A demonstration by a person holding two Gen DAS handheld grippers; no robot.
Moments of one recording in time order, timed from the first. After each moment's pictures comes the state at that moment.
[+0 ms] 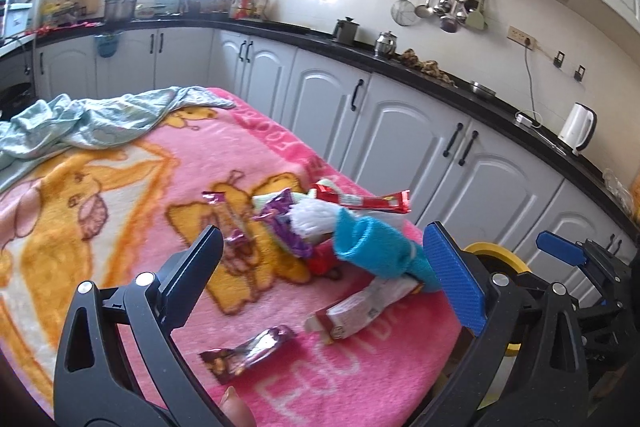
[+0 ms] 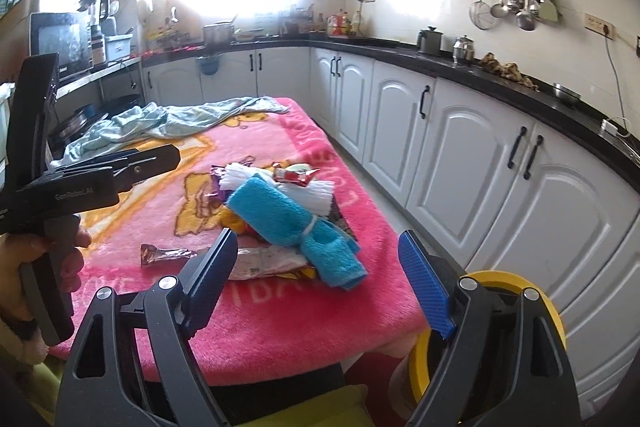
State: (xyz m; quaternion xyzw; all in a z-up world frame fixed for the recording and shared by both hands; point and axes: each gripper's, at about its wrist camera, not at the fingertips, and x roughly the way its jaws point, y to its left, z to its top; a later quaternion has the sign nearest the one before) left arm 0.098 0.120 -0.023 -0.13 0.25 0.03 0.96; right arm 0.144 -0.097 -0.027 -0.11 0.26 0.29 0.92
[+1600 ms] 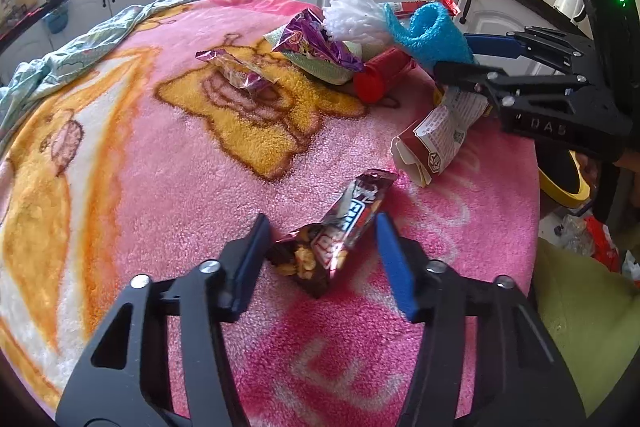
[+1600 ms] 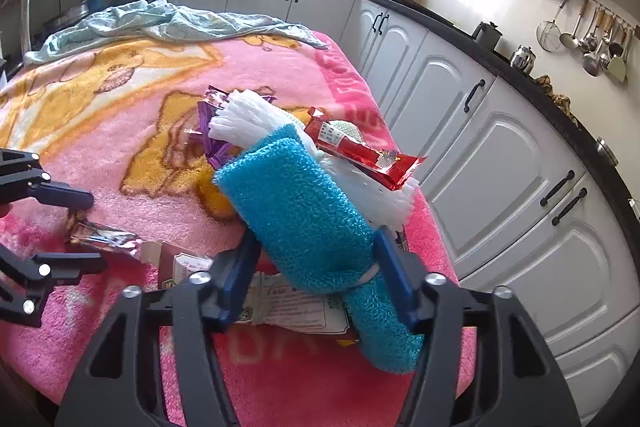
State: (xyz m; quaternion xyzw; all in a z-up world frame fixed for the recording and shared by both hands) left arm 0.096 0.144 -0.130 -0.03 0.43 -0.04 0.90; right arm 0.212 0.012 -0.102 -0.27 0.30 0.29 0.87
